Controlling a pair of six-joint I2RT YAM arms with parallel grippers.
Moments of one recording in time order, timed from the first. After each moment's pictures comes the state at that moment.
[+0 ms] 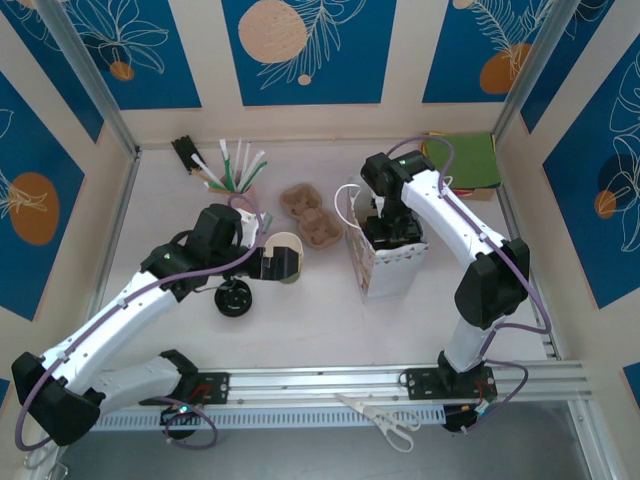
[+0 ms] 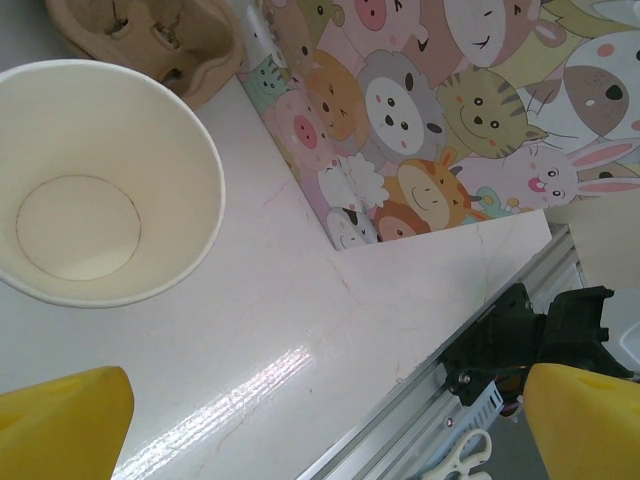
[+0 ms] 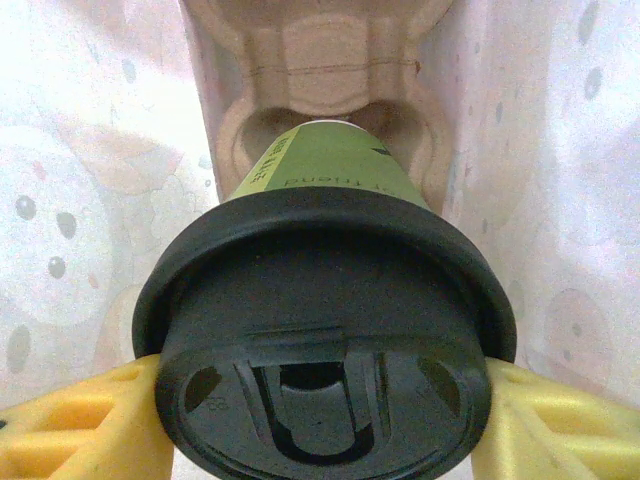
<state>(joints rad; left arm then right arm) -0.64 1.05 1.01 -0.70 0.37 -0.55 0.47 1.74 1.67 -1.58 -0.03 0.35</state>
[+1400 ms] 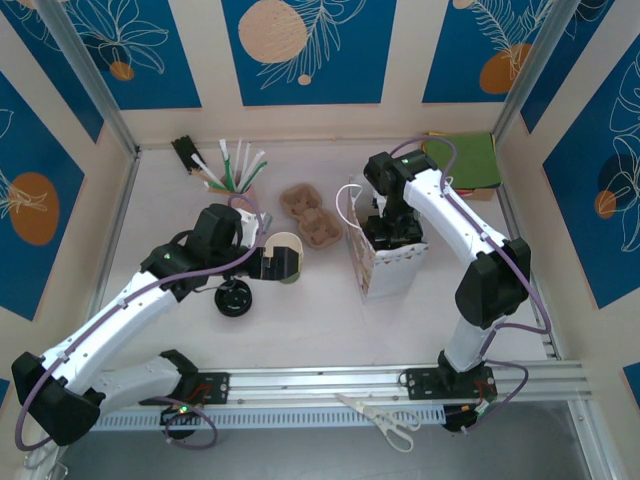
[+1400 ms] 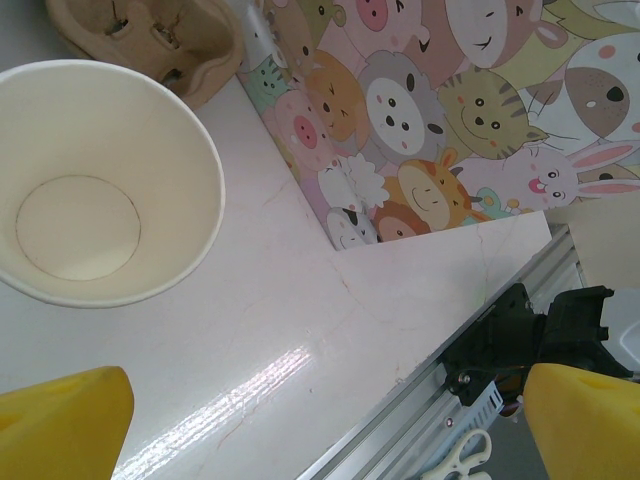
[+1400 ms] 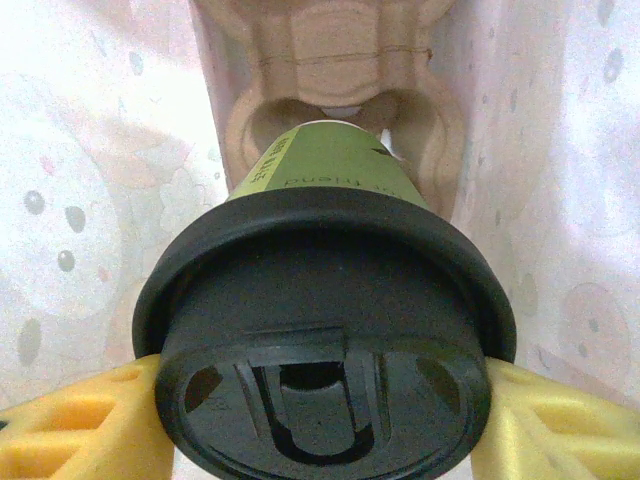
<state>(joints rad) -0.64 1.05 1.01 -0.70 0.37 -0.55 0.46 1.74 1.67 -1.59 -0.07 0.34</state>
